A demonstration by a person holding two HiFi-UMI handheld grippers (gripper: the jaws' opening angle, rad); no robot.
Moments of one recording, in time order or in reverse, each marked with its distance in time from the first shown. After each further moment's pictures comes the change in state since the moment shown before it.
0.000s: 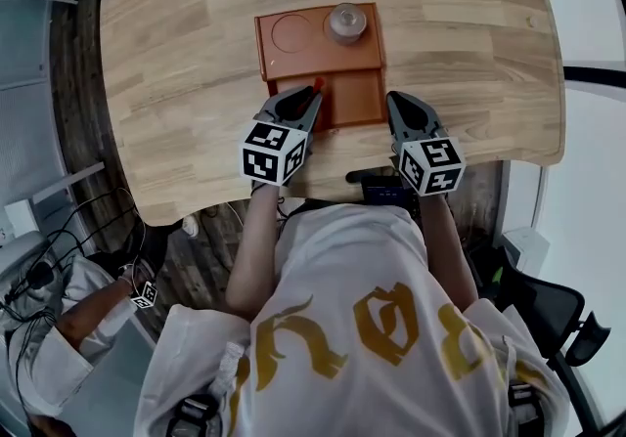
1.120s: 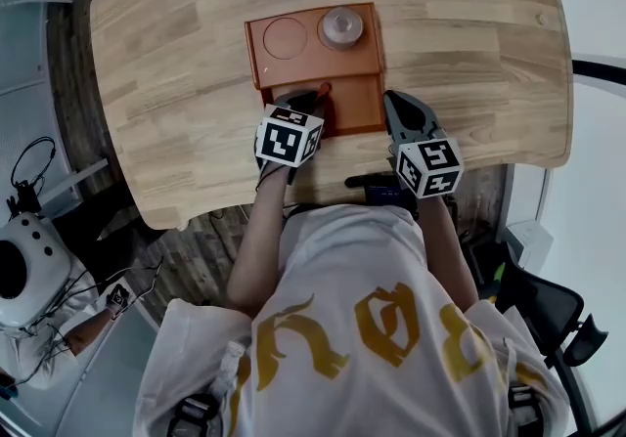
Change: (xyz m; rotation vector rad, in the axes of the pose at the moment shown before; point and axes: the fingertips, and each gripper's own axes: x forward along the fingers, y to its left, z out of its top) left arm 0.056 0.011 -0.049 -0.027 0.339 0.016; right arm 0.021 -0.014 -0.008 0.046 0.021 0.018
